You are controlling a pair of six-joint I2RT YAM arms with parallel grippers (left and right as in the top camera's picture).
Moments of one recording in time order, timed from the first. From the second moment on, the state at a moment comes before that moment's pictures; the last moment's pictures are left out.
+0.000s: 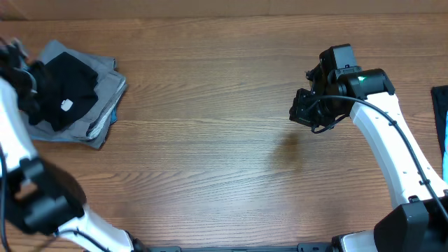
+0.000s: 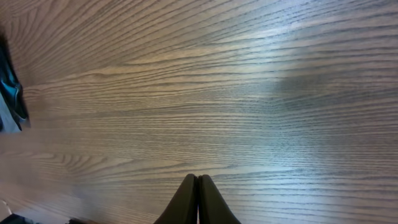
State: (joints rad) left arm 0.55 1.96 1.85 -1.07 0.21 -0.05; right arm 0.17 1.61 1.42 -1.15 -0.36 0.42
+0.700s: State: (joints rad) left arm 0.45 1.78 1.92 -1.27 0.21 -0.05; right arm 0.16 1.56 1.55 -1.13 -0.35 0.35
